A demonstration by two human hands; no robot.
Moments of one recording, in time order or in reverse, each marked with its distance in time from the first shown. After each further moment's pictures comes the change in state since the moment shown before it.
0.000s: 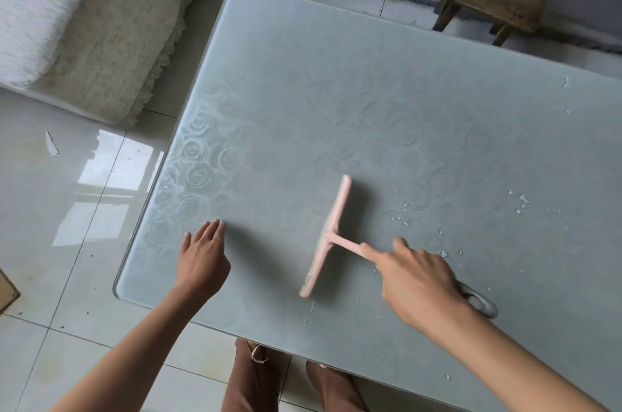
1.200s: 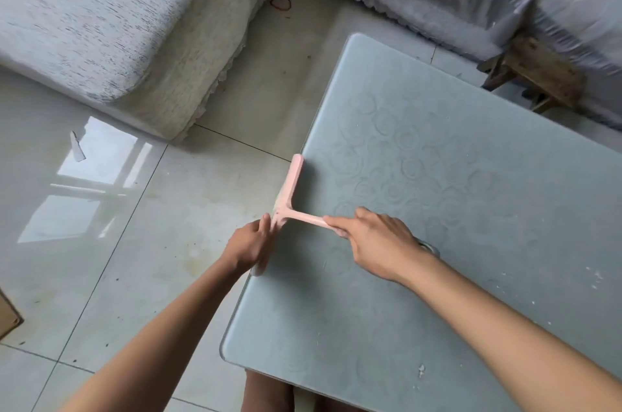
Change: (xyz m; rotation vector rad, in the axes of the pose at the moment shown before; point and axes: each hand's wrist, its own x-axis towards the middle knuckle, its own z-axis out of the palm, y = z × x) left_hand 0.139 -0.156 -0.069 -0.737 -0.284 -0.098; right_hand 0.187 -0.229 -0.083 0.025 0.018 -0.195
